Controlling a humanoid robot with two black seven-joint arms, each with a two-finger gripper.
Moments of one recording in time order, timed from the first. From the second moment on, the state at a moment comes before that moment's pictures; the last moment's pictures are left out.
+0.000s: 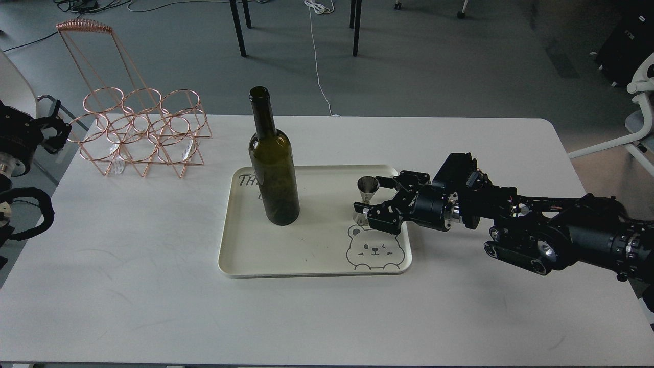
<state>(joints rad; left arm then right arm) -0.66 0.59 -0.75 -0.48 -0.35 -0.49 -0.34 1.05 -0.27 -0.35 0.81 -1.46 -0.40 0.49</state>
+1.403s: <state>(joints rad) -0.66 0.63 -0.75 -0.48 -0.35 -0.49 -0.34 1.11 -0.43 -0.28 0.82 -1.44 -0.49 0.49</state>
